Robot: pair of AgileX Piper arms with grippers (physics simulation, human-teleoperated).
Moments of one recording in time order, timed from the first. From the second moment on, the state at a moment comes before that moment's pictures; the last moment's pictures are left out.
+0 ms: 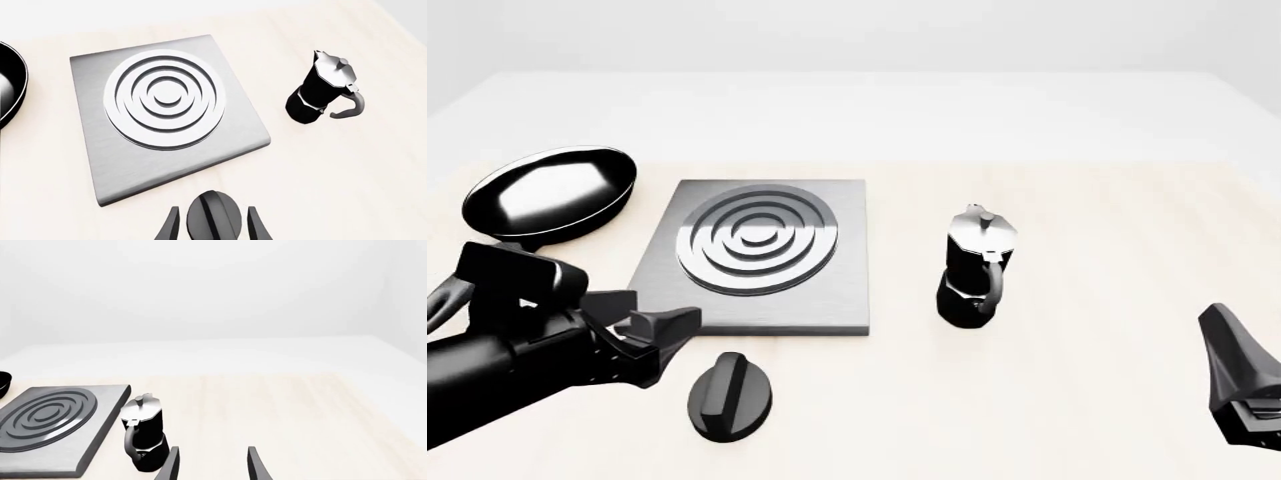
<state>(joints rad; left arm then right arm) -0.50 0.83 -0.34 0.10 -0.18 0.01 0.03 0.00 -0.01 0.04</state>
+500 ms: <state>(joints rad) -0.51 0.98 -0.30 -0.02 -0.22 0.02 0.04 0.00 -0.02 0.07</state>
